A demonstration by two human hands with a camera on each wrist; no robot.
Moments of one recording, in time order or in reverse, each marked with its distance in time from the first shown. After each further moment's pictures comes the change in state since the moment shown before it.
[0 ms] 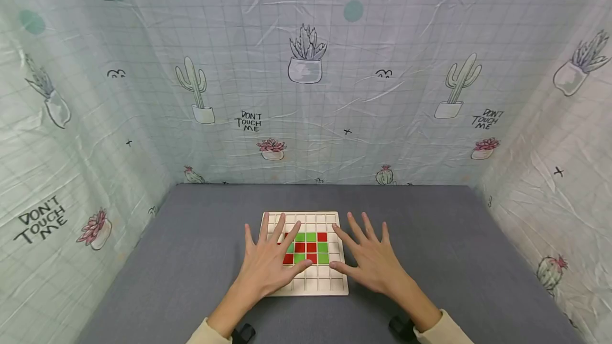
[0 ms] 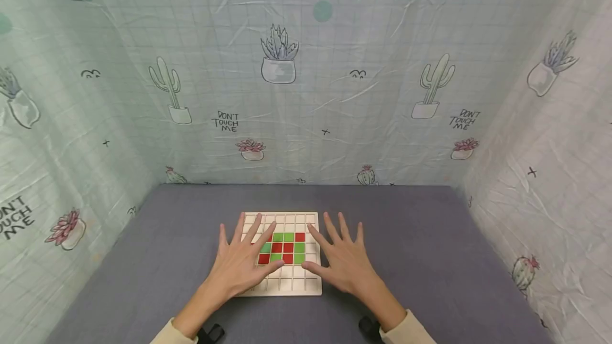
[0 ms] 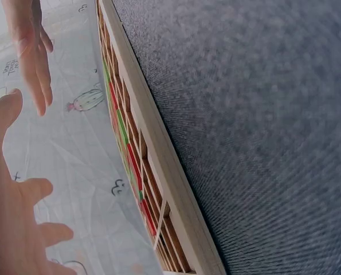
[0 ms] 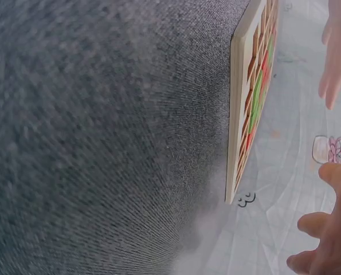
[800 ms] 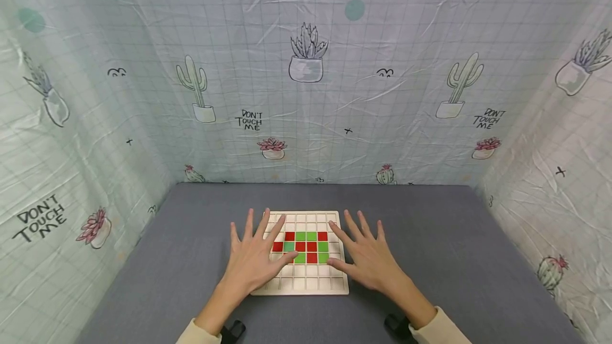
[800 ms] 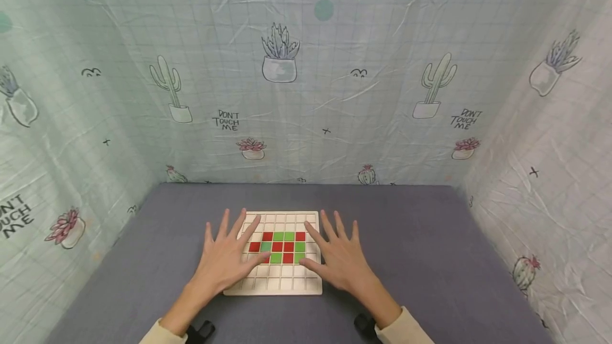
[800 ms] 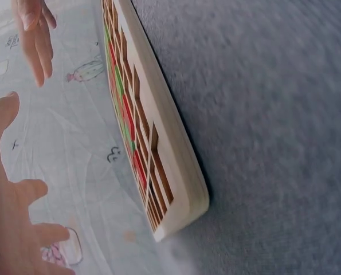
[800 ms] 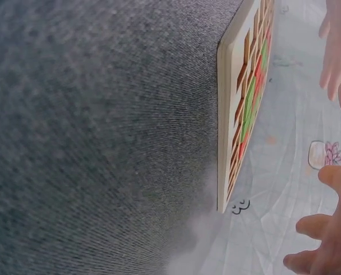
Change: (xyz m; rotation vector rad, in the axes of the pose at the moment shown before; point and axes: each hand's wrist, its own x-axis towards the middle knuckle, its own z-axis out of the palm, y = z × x) left_hand -0.004 -0.026 -0.006 -0.052 0.018 -0.102; right_hand 0.007 -0.008 -0.002 0.024 -0.015 -0.003
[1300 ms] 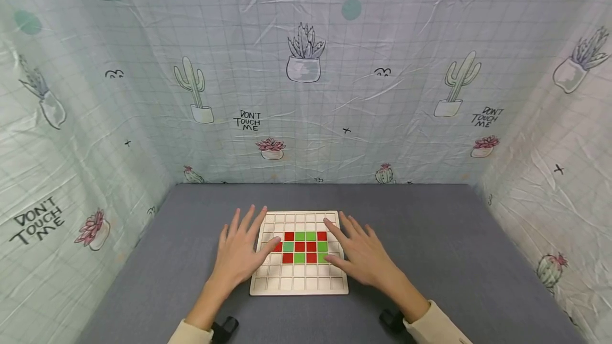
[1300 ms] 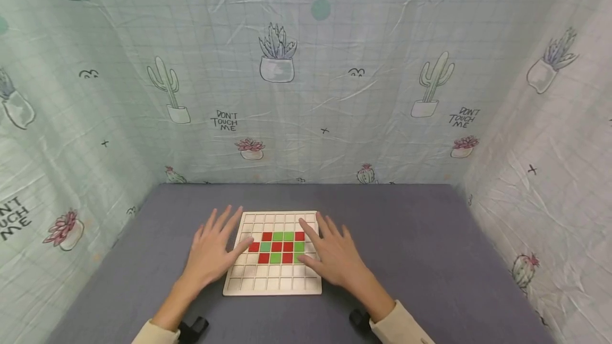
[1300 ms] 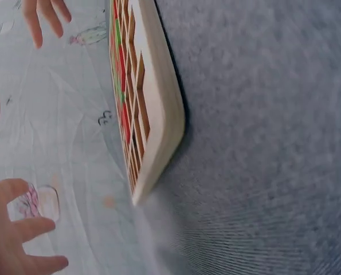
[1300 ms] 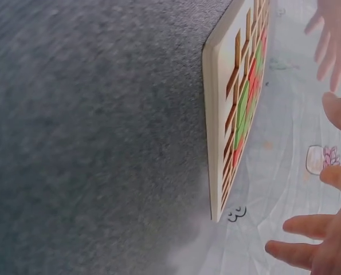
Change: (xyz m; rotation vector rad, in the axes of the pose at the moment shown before) left_hand 0.006 -0.028 -0.002 -0.178 0.049 -0.083; right_hand 0.008 -0.005 -0.001 0.057 0.000 -0.051
